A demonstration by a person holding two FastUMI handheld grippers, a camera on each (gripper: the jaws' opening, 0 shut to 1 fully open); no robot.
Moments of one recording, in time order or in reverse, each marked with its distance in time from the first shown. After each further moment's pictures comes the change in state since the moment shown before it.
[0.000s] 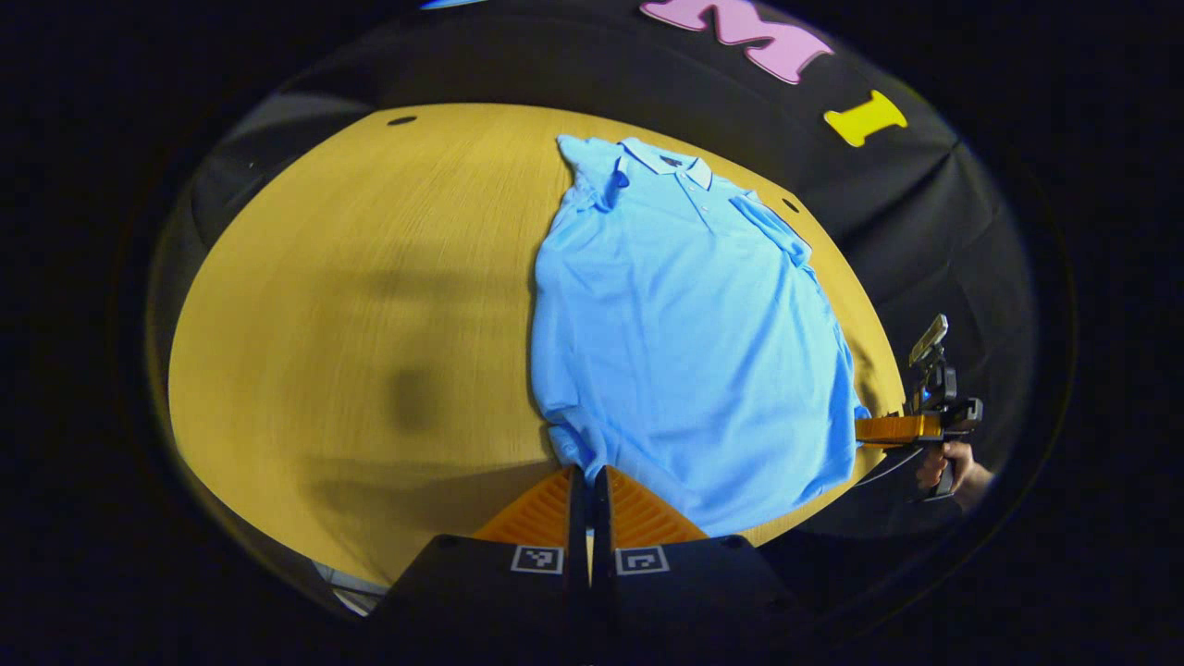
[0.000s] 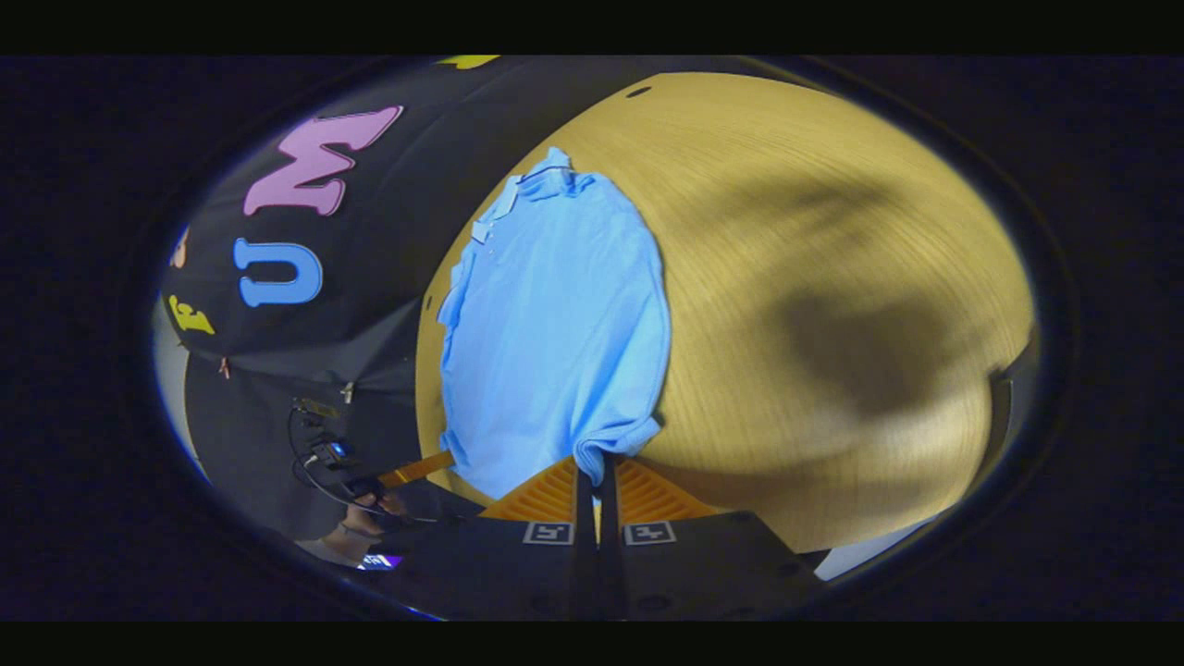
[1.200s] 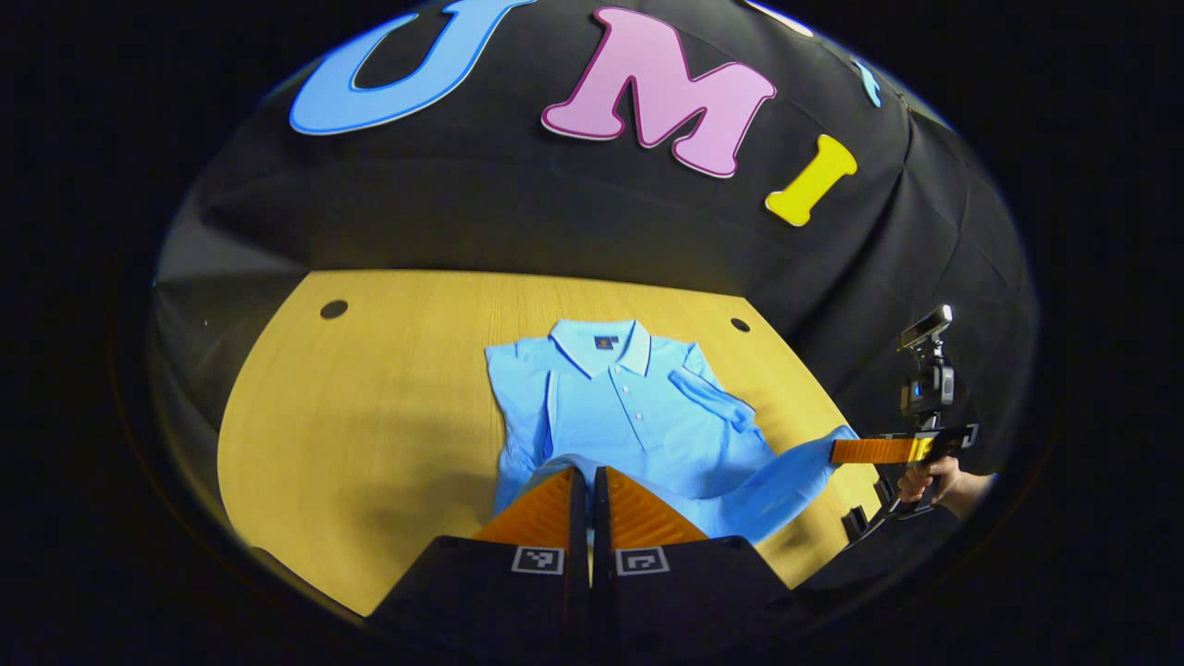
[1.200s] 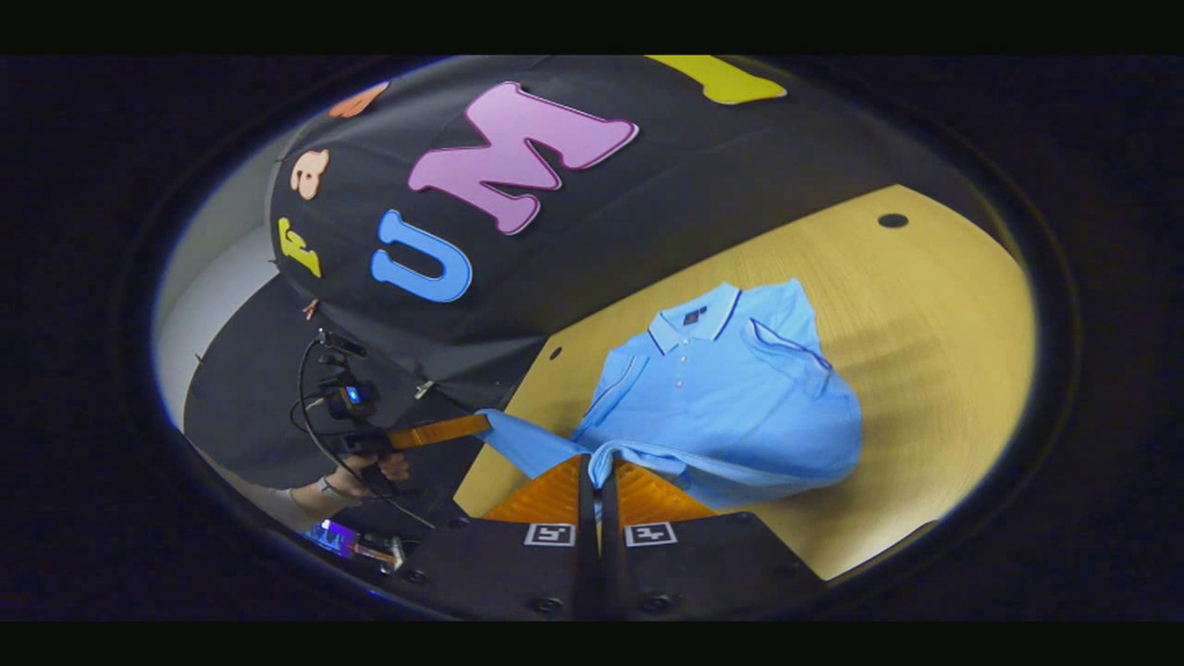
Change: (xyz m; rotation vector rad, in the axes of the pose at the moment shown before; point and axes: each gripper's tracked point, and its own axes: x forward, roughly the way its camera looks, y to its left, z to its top) left arm -0.038 -0.061 0.249 0.157 -0.329 -0.038; right arm -0.010 0.167 0.170 -0.455 -0.261 0.260
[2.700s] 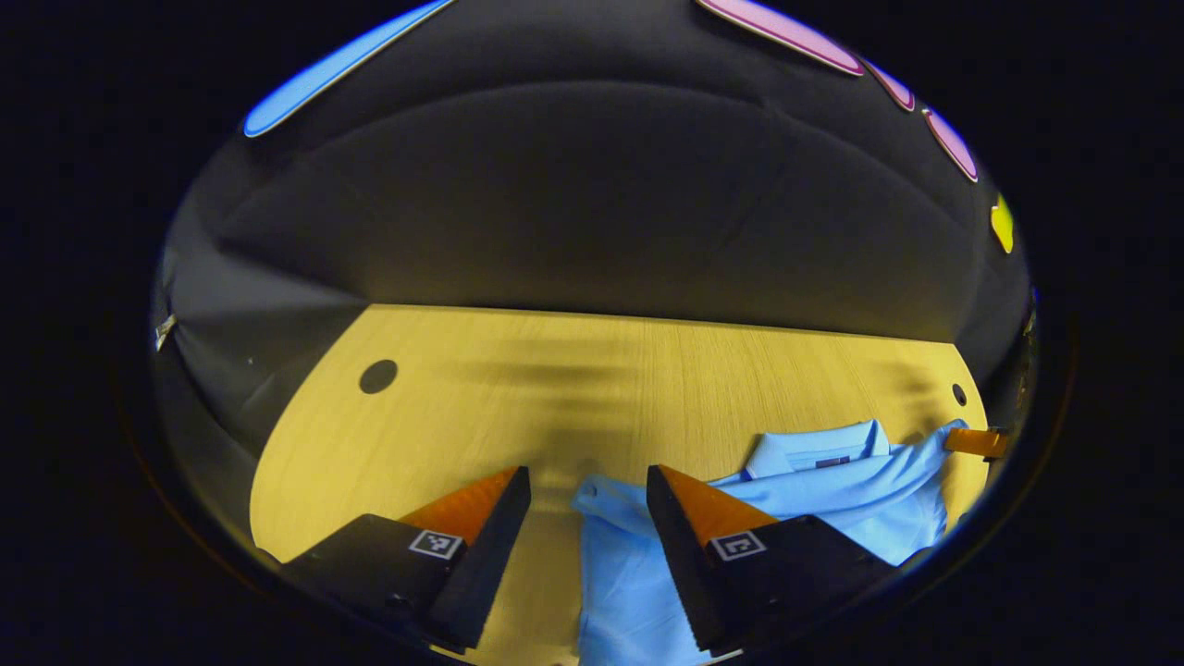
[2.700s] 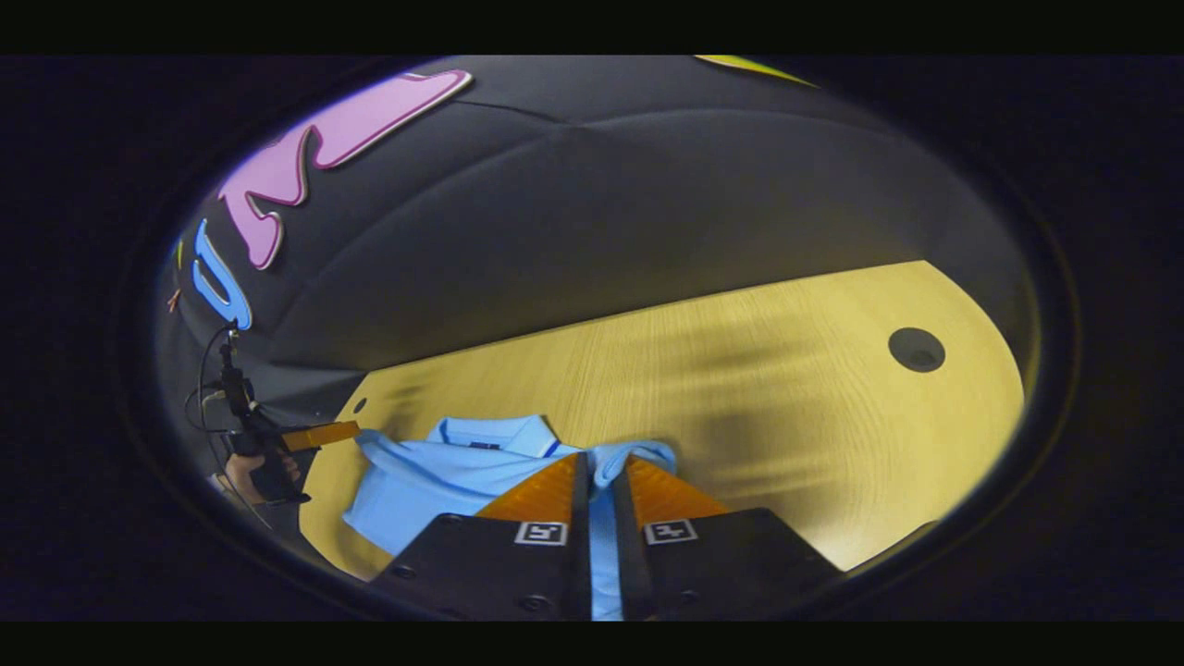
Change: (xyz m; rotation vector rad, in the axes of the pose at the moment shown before) left arm 0.218 0.138 0.104 -0.048 0.000 0.476; right arm 0.180 -0.218 0.154 -0.150 0.005 -0.403
